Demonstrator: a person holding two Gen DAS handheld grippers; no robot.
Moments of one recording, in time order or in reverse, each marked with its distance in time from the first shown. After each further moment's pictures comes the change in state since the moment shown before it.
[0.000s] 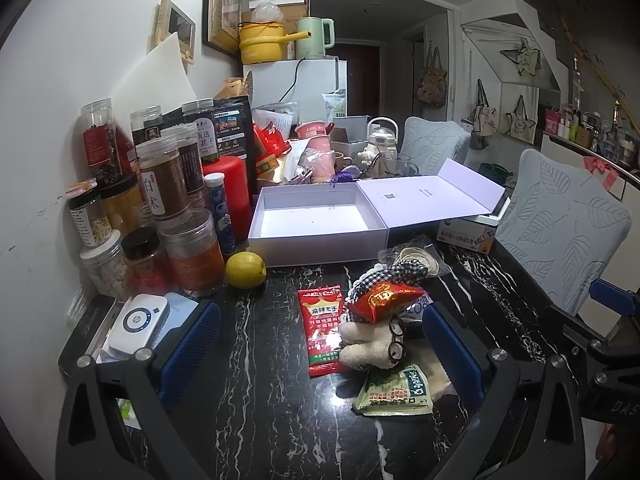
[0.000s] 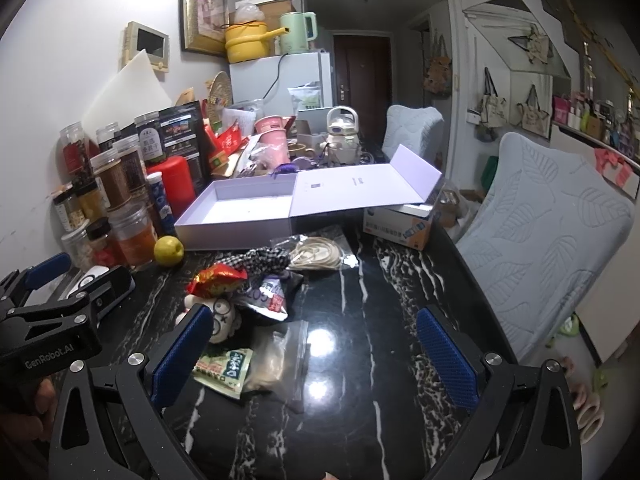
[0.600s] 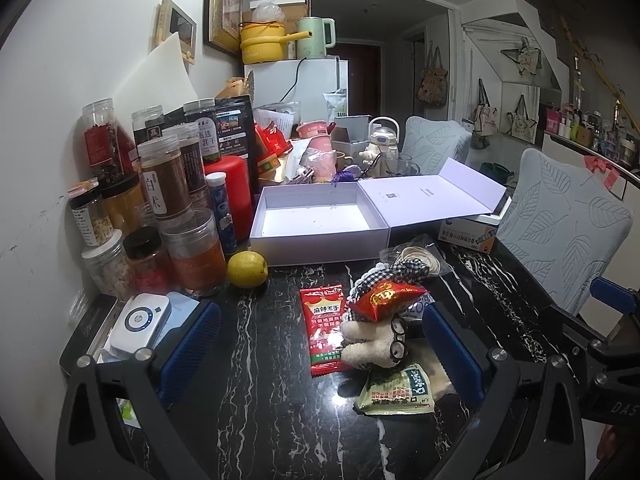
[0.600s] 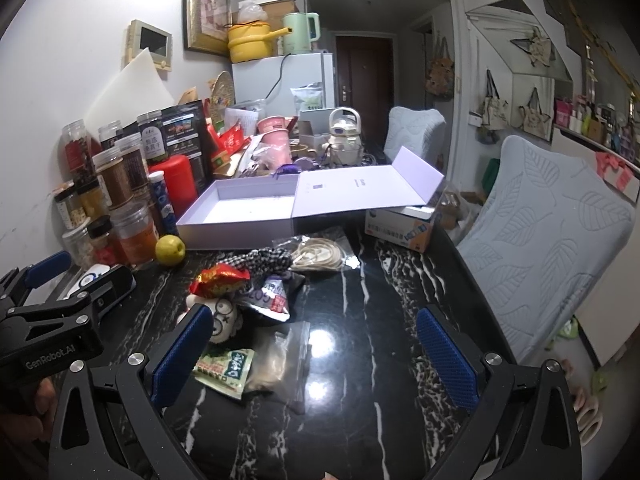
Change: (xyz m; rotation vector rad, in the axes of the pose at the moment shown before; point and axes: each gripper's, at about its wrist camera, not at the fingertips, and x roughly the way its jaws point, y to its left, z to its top) left arm -0.001 0.000 0.002 0.000 0.006 0.003; right arm -0.001 0.002 0.002 -0.007 0.001 -0.001
